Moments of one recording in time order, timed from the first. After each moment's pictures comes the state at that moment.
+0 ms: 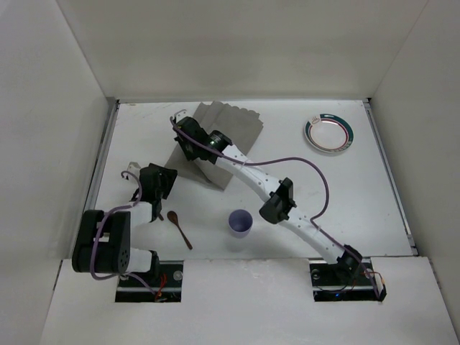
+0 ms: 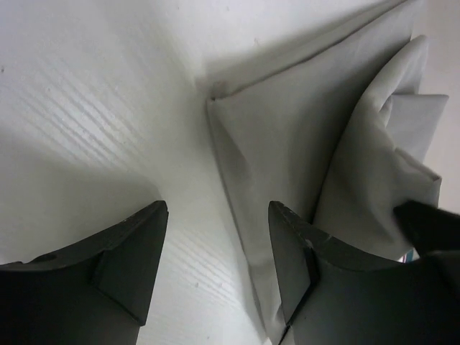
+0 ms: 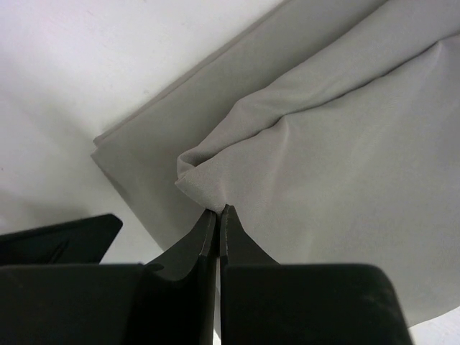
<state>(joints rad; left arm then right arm) -0.07 1.35 0.34 0.41 -0.12 -1.14 0.94 2.83 3.11 -0.99 0.30 0.20</state>
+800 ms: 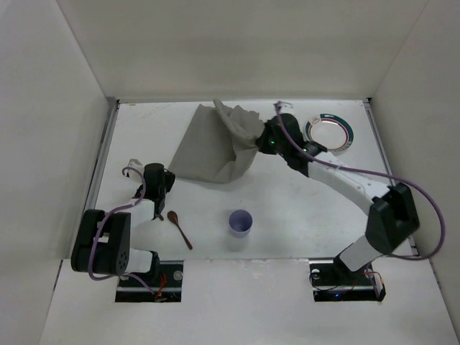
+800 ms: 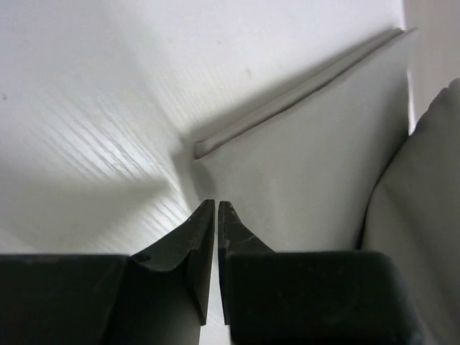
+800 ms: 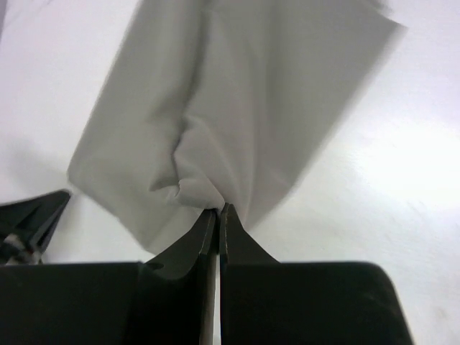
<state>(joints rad) -0.11 1.38 0.40 0.37 -0.24 -1.14 0.65 1.68 1.41 -0.28 0.19 0.50</state>
